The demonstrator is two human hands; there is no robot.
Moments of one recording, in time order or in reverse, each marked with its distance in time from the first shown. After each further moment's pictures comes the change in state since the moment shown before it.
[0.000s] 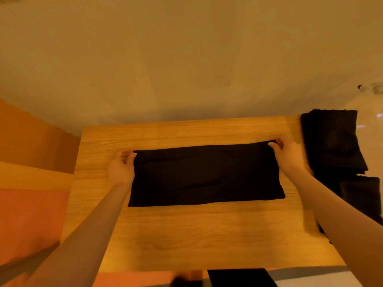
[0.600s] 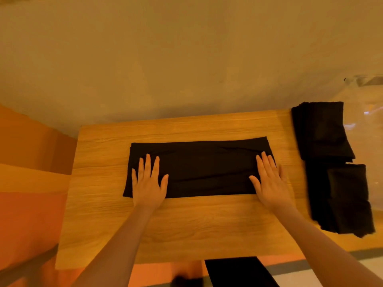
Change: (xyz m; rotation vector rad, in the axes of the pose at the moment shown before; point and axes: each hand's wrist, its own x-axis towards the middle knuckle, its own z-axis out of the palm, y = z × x) left_hand -0.073 -0.025 0.041 0.713 -0.254 0.462; right_hand -0.087 0.055 0.038 -0.587 -0.155 -0.273
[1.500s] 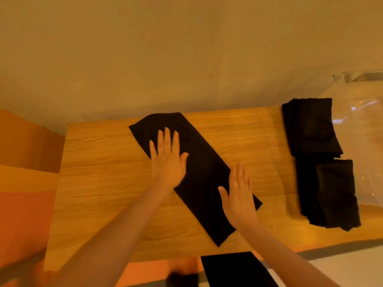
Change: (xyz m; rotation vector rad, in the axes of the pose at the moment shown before) left_hand 0.032 0.088 -0.031 0.103 0.027 0.121; right_hand -0.050 -0.077 -0.001 0.327 0.053 -0.010
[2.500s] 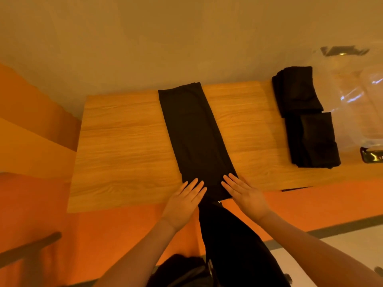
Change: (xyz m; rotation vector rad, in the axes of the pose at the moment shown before) left_hand -0.218 -0.010 0.083 -0.001 0.090 0.716; right_hand -0.113 0.067 0.043 -0.467 0.014 -0.621
